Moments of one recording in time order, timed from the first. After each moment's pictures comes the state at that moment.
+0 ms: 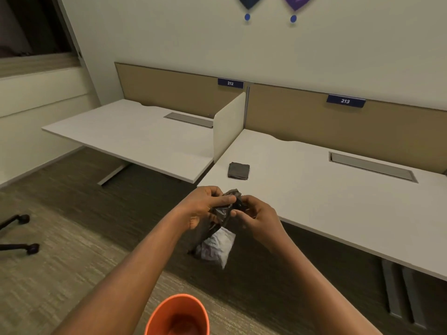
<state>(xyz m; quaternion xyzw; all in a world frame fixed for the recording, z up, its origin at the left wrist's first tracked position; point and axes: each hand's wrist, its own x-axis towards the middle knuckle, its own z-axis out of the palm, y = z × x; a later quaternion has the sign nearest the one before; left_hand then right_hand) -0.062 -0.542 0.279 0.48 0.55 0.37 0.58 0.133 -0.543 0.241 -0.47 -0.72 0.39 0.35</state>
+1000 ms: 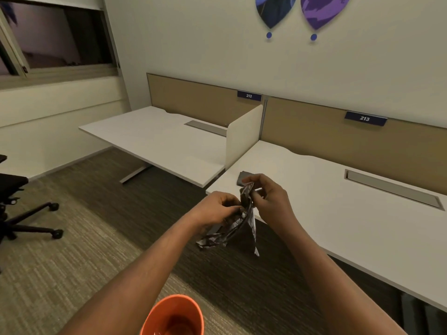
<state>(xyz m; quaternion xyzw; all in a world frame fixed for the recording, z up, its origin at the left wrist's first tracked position) -0.013 -0.561 0.287 0.60 0.58 0.33 0.44 0.165 -0.524 0.298 -0.41 -0.74 0.33 0.42</state>
